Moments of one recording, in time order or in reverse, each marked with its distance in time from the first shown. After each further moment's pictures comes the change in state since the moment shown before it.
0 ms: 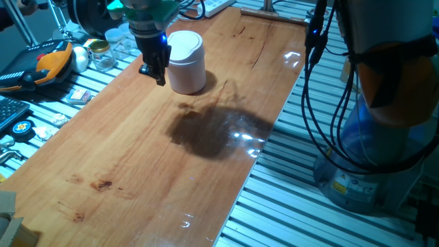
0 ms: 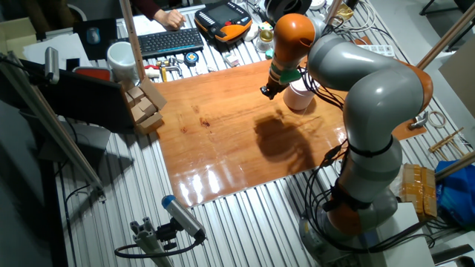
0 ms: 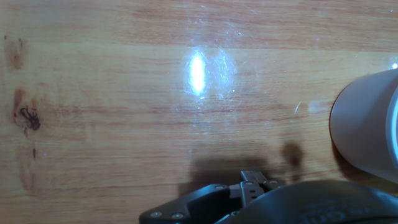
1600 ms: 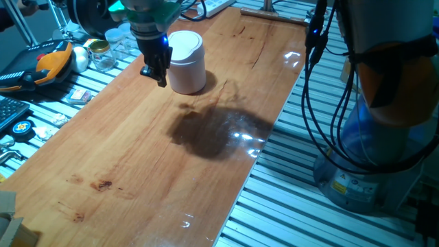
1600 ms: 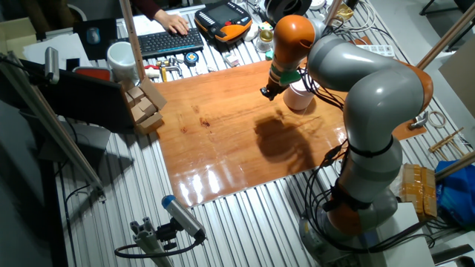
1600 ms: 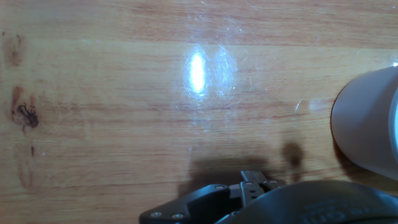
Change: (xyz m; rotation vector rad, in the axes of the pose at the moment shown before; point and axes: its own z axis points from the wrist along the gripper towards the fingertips) arm 0.003 0.001 0.003 0.001 0.000 0.000
